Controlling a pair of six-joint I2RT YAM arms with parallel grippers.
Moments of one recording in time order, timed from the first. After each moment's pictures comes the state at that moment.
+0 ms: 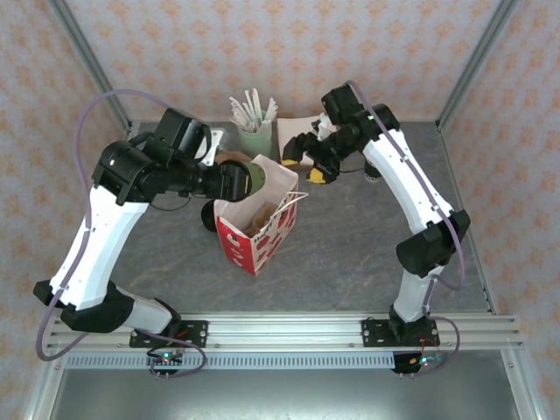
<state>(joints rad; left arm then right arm) -0.54 1.43 2.04 -1.54 0.12 -0.43 0.47 1.83 2.08 -1.34 -0.57 0.70</state>
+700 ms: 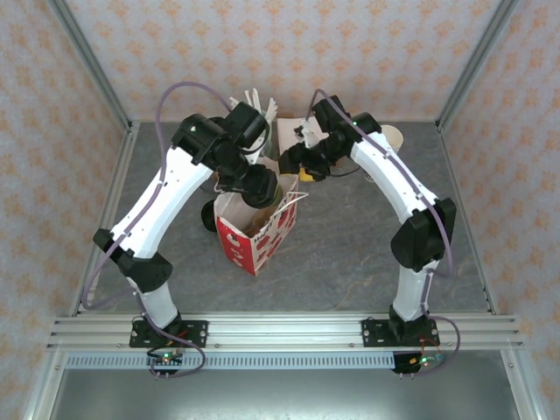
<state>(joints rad) -0.61 1.78 2.22 -1.66 0.10 -0.44 0.47 1.91 1.96 -1.18 -0.64 0.36</state>
